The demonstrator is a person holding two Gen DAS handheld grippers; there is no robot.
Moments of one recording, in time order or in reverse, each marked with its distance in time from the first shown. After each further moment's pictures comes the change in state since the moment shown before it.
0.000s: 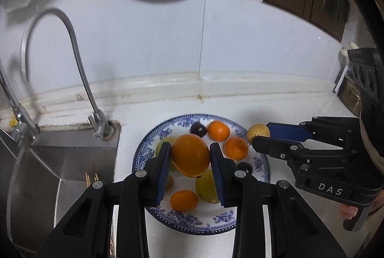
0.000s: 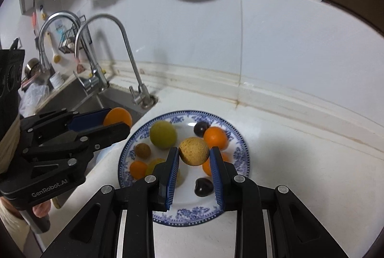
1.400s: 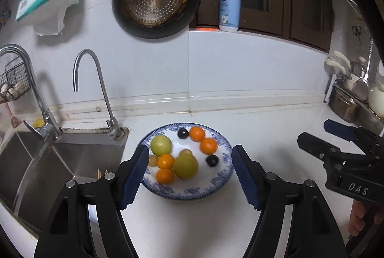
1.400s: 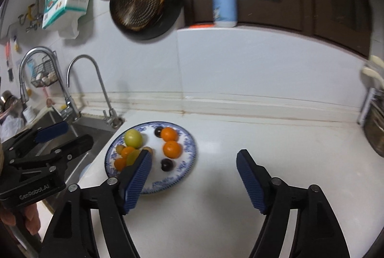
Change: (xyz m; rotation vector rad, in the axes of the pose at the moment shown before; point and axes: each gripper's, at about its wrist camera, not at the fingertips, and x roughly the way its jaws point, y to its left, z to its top) left arm -0.113 -0.066 -0.038 -0.001 -0.162 0.068; right arm -0.144 0.001 -0.067 0.168 -0.221 -0.306
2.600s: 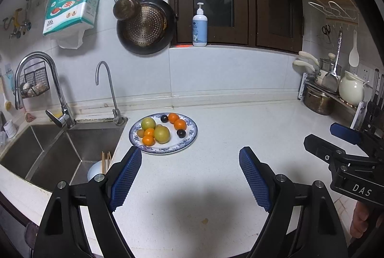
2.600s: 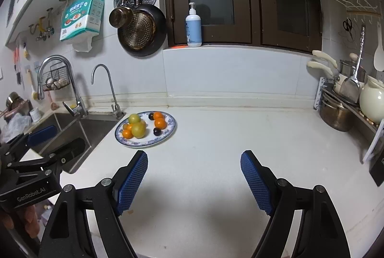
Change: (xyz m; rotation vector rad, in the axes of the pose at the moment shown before) left arm -0.158 -0.077 -0.068 0.014 -0.082 0.012; right arm -0.181 -0.030 -0.086 0.024 -0.084 -0.053
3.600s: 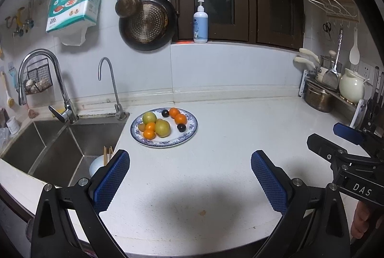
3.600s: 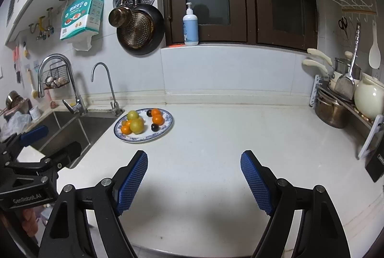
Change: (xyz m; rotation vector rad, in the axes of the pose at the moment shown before) left arm -0.008 -0.005 -0.009 -0.003 0.017 0.016; right arm -0.009 -0.008 -0.007 0.002 0.008 -0.015
